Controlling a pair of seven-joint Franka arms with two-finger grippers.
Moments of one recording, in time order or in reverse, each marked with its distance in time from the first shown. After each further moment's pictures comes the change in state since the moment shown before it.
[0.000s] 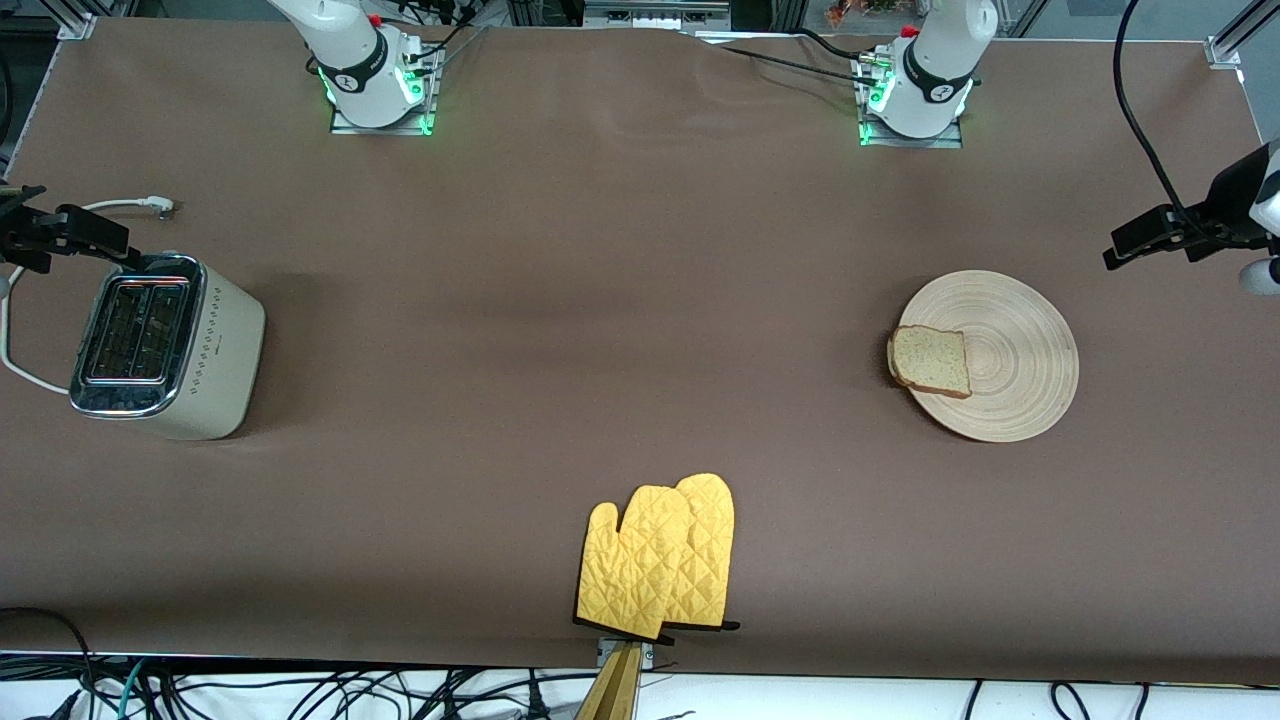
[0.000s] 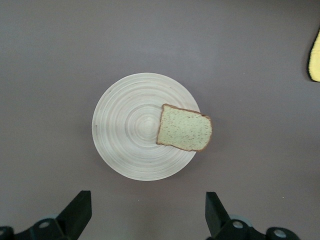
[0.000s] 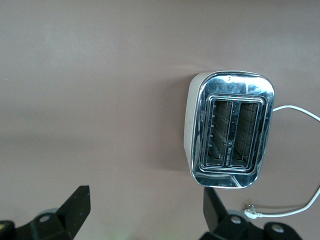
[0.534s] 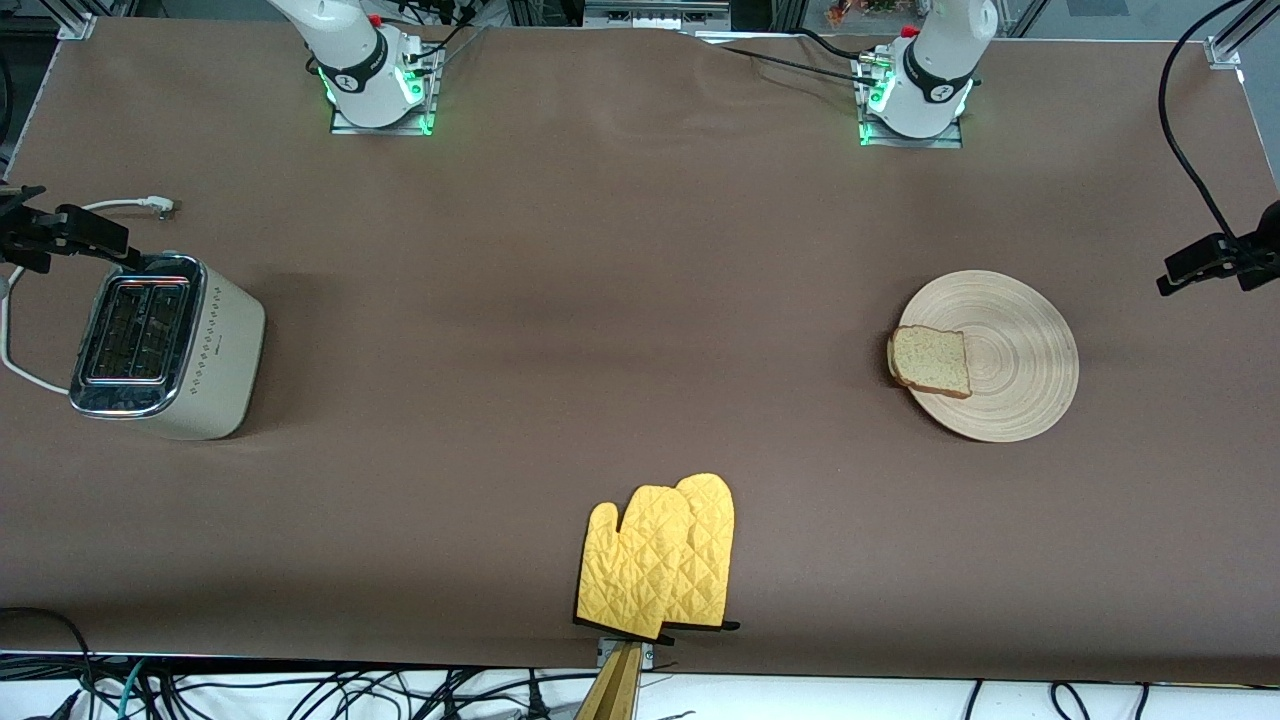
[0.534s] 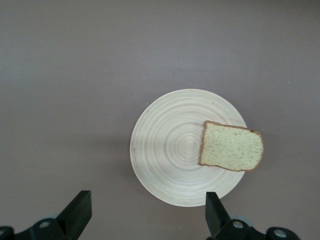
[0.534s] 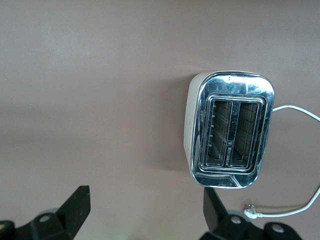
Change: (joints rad) left arm 0.095 0.011 0.060 -0.134 0.023 0.215 0.234; right arm 0.000 0.000 0.000 0.000 0.000 0.000 0.000
